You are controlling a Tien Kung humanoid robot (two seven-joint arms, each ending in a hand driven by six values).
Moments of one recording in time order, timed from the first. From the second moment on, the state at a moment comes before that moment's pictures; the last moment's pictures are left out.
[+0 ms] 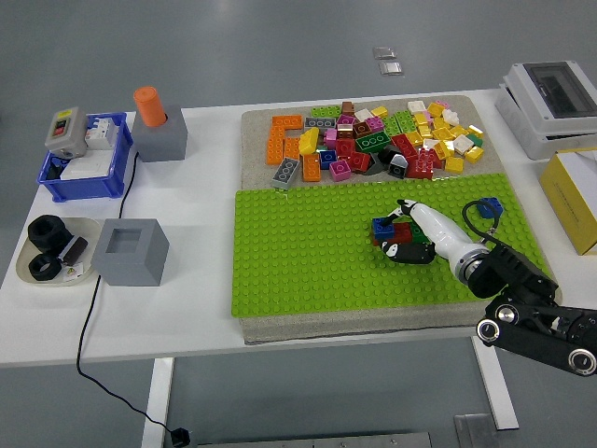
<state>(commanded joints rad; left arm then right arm) -0.04 0.32 -0.45 -0.19 -0.09 -0.01 0.10 0.67 -0.46 0.28 1.39 -1.29 -0.47 -0.35</state>
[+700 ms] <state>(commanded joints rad) -0.03 0.31 -0.48 -0.19 -0.05 -0.02 0.10 0.64 -0.56 0.41 1.46 -1.32 -0.51 -0.31</state>
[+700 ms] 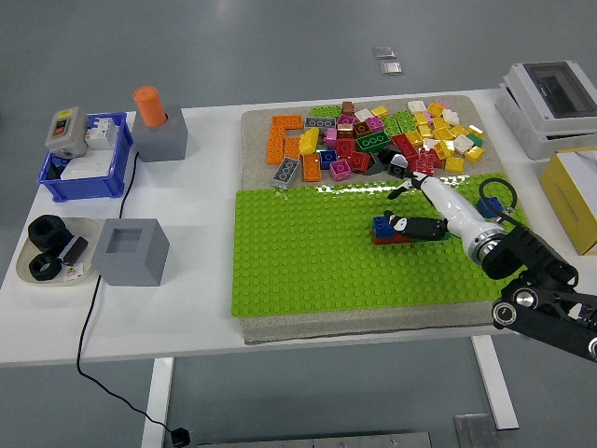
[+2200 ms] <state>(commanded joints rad) -0.05 0.33 -0.57 -0.19 0.04 0.01 0.14 1.00 -0.69 0.05 1.13 -1.44 -0.26 -0.38</state>
